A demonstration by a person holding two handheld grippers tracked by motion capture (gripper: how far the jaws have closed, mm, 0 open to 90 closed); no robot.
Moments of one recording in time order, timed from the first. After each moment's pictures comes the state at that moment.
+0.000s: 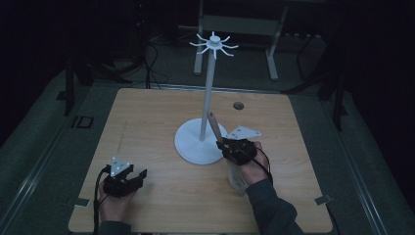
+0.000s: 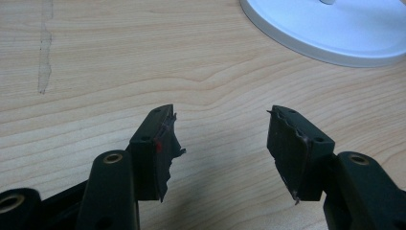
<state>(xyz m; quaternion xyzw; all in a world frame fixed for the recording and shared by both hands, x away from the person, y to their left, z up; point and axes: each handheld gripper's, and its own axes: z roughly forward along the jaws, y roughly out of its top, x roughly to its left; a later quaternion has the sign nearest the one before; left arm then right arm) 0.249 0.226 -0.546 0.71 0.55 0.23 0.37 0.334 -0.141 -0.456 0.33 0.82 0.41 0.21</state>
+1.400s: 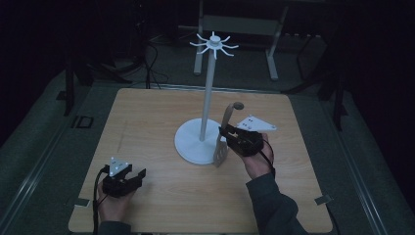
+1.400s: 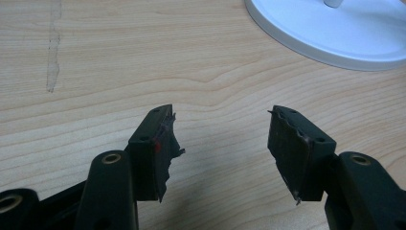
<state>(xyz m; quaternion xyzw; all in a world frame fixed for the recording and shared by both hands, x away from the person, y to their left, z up) 0.249 0.228 -0.546 0.71 0.55 0.23 0.37 0.337 -0.152 -0.421 0.33 0.77 0.50 0.23</state>
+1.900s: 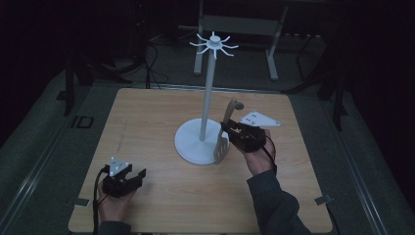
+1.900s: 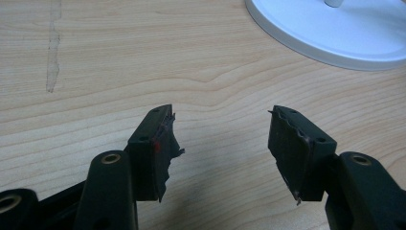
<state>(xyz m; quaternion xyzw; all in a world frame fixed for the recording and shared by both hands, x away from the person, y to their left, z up) 0.249 0.227 -0.546 0.71 0.55 0.23 0.37 0.342 -0.156 -0.409 0.34 0.76 0.51 0.23</state>
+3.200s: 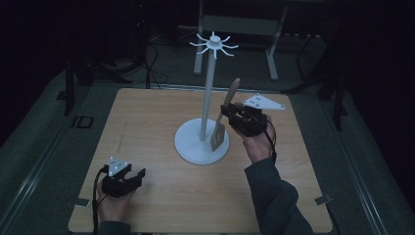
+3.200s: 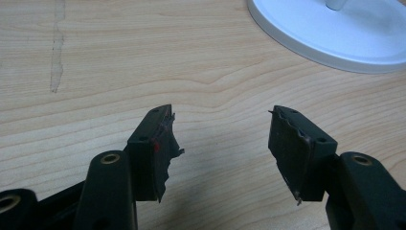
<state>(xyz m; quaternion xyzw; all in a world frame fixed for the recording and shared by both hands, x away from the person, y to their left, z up) 0.249 0.229 -0.545 0.70 0.56 0.23 0.38 0.363 -0.152 -0.374 0.35 0.73 0.54 0.23</state>
